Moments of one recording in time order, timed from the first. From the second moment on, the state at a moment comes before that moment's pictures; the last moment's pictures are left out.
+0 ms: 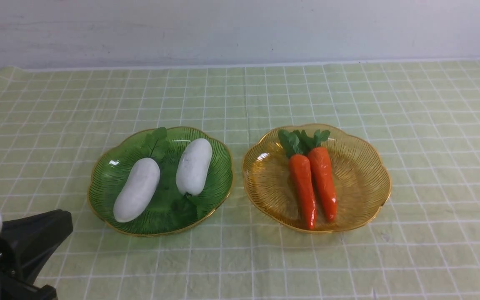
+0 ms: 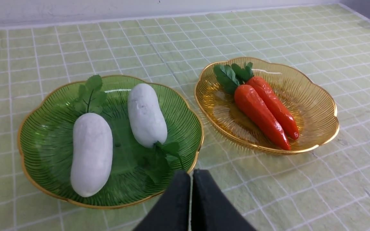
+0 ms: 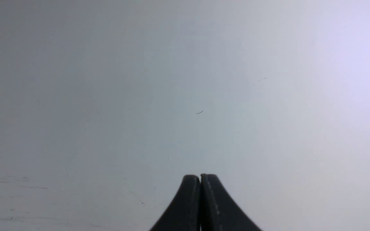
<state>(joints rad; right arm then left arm) 0.21 -0.02 -0.34 0.24 0.10 -0.21 -0.45 0.49 -0.48 -0.04 0.41 -0.11</state>
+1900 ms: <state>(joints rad) 0.21 -0.02 -0.33 0.22 0.10 -0.25 -0.05 -0.01 0.03 -0.05 0.38 0.07</state>
